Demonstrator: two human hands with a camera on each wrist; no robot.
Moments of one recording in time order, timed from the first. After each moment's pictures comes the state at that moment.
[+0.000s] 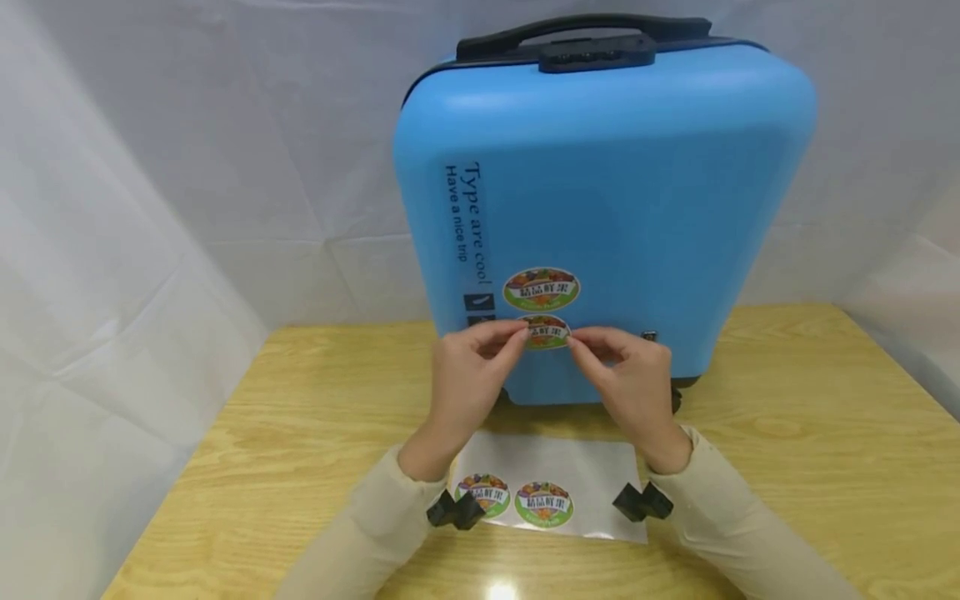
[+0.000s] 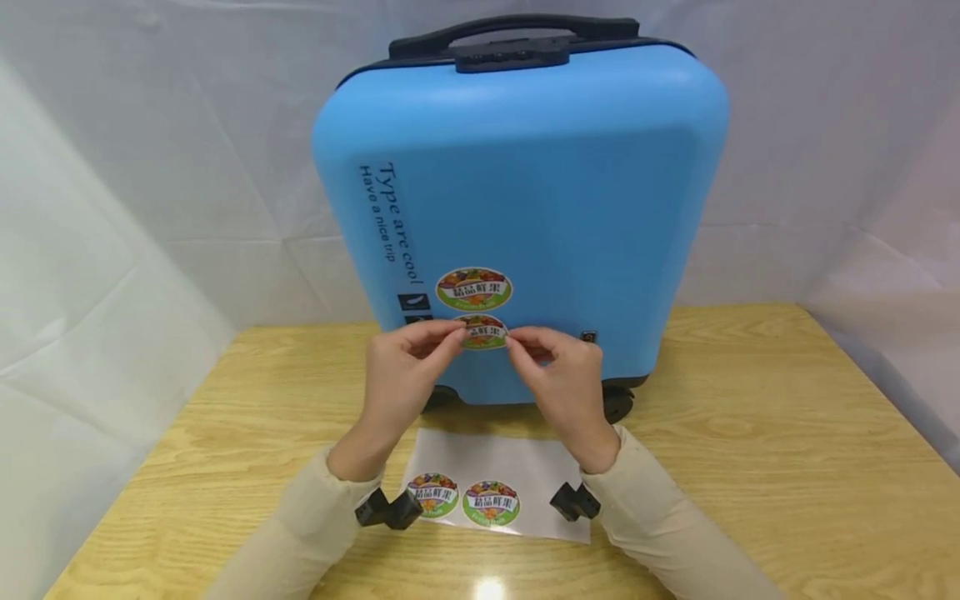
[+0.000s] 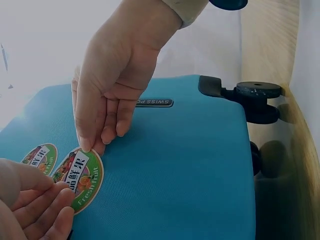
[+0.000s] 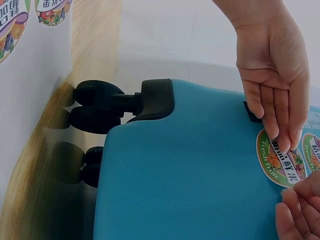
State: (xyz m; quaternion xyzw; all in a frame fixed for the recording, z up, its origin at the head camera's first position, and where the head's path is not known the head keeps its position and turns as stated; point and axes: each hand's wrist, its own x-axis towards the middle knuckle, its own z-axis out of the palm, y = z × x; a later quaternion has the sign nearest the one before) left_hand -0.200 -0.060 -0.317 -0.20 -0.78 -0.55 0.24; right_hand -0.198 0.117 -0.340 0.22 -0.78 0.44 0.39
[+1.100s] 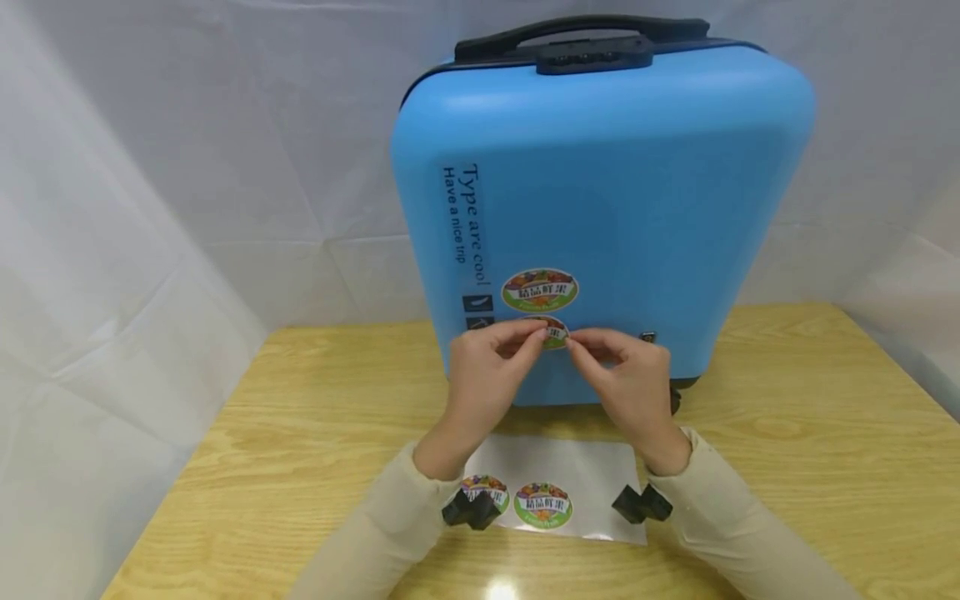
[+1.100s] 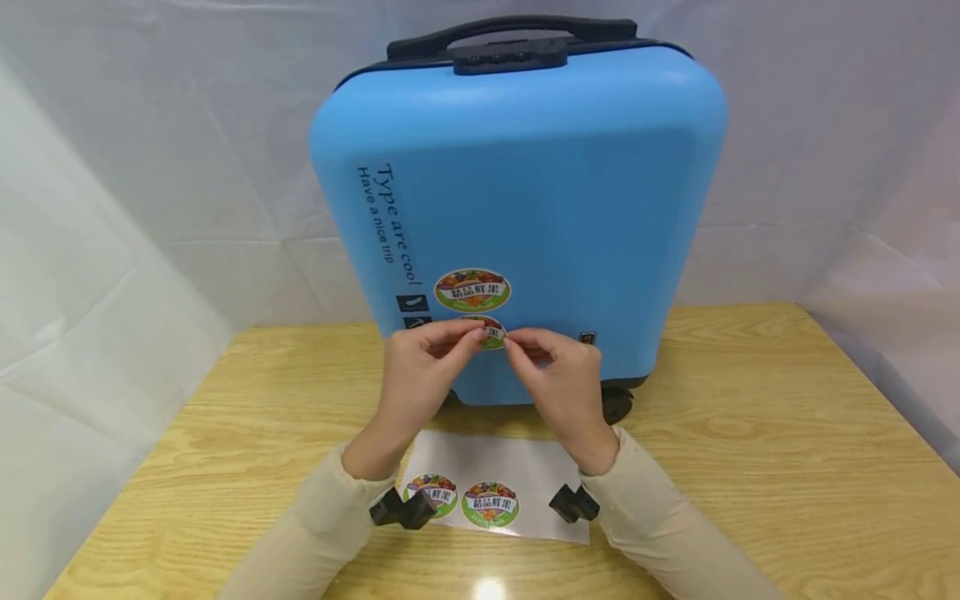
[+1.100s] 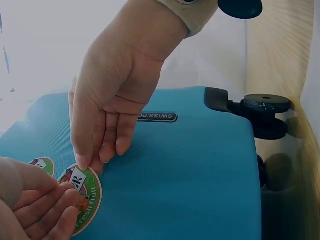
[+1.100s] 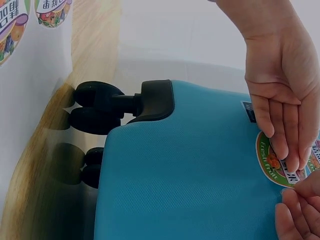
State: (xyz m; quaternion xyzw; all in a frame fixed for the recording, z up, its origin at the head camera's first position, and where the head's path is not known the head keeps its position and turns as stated) left_hand -0.200 -0.044 -0.314 -0.22 -0.79 -0.53 0.23; right_hand -0.196 0.117 -0.339 0.21 -0.78 0.45 0.38
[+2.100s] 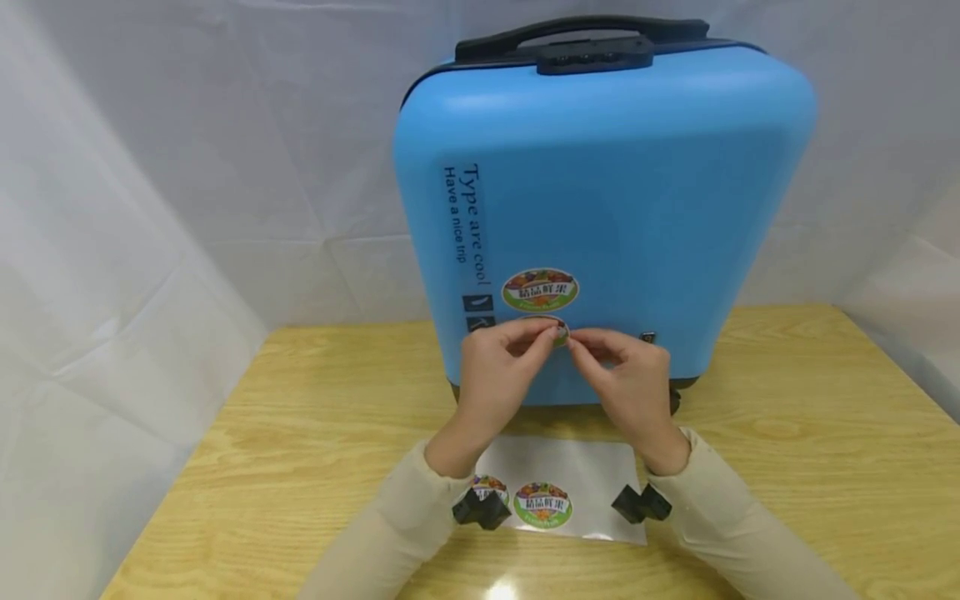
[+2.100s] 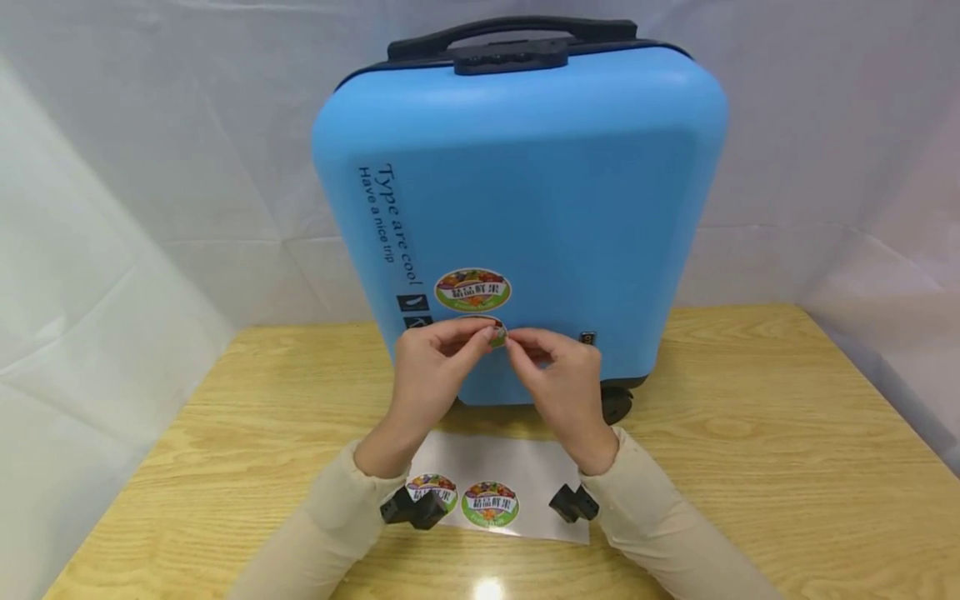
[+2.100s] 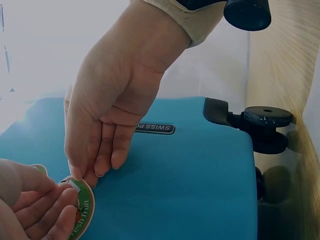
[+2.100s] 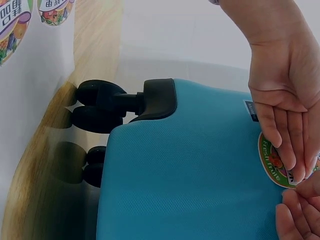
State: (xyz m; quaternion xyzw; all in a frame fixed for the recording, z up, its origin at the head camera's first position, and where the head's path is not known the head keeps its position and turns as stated) left_hand -0.201 -0.034 -0.314 -0.22 -0.77 -0.56 0.21; right_hand -0.198 0.118 -0.341 0.21 -0.78 0.44 0.38
